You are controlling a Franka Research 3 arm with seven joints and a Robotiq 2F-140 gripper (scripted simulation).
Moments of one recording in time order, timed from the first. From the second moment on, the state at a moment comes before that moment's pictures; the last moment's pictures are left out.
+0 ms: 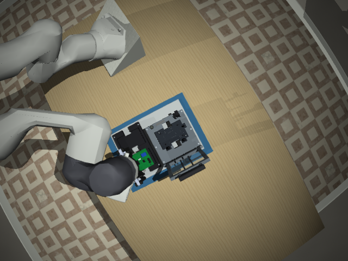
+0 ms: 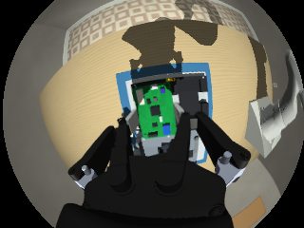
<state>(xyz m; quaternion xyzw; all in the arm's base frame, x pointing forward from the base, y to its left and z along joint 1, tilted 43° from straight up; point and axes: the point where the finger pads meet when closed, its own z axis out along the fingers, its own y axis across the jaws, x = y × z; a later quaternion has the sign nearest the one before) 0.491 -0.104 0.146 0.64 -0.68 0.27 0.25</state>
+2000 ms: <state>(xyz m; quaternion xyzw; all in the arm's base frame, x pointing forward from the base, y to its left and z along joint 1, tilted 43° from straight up) 0.493 -0.101 0.146 0.82 -0.44 0.18 0.33</state>
